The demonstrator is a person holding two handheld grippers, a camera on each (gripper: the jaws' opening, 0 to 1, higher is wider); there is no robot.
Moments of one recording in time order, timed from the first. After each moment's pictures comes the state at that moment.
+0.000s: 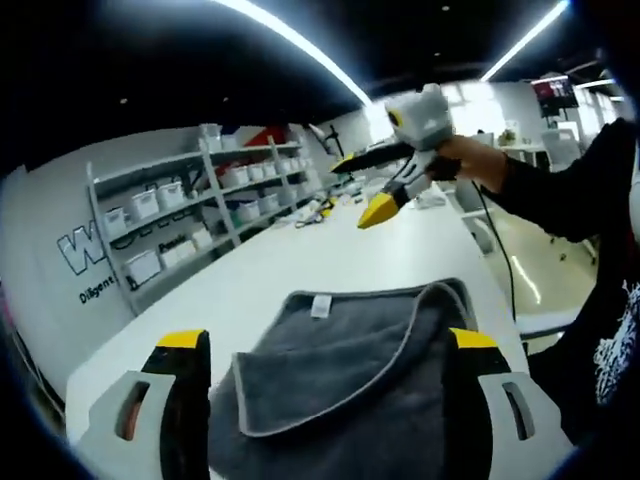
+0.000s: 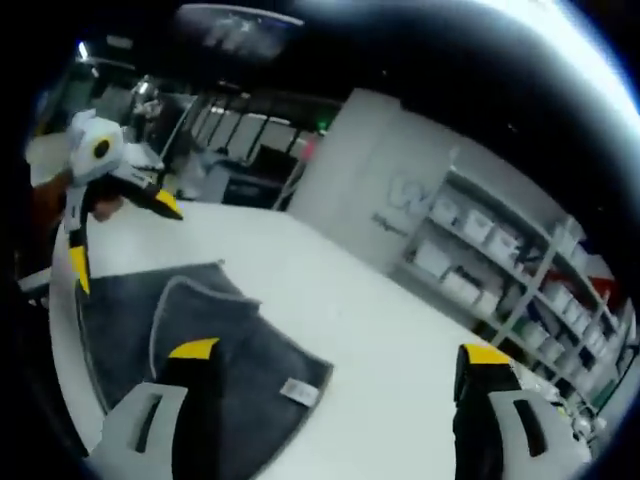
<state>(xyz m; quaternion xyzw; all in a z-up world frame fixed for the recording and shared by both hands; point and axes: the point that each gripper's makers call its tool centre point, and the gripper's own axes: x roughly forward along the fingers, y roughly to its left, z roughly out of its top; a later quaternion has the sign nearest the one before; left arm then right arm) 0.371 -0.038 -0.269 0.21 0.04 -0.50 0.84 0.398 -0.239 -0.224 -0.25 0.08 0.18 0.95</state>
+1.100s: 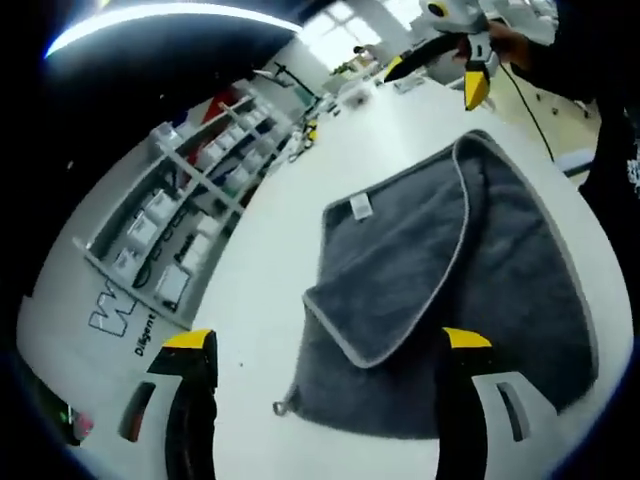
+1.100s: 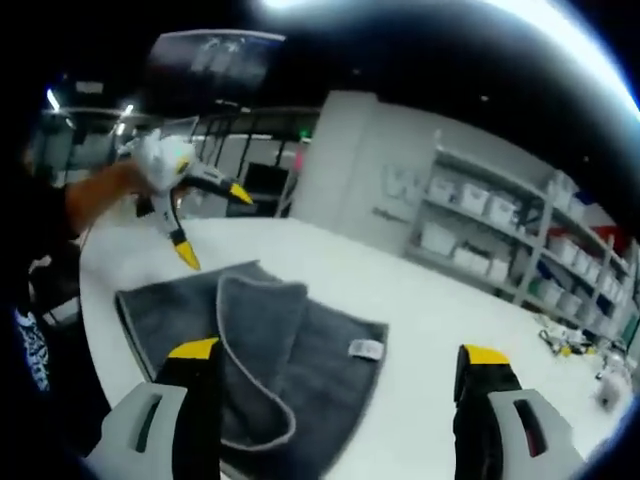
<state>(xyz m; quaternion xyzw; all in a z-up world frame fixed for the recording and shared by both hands) 0.435 0.010 -0.307 0.48 0.05 -0.44 0.75 0.330 -0.221 -0.291 -0.16 0.10 0.18 0.97</state>
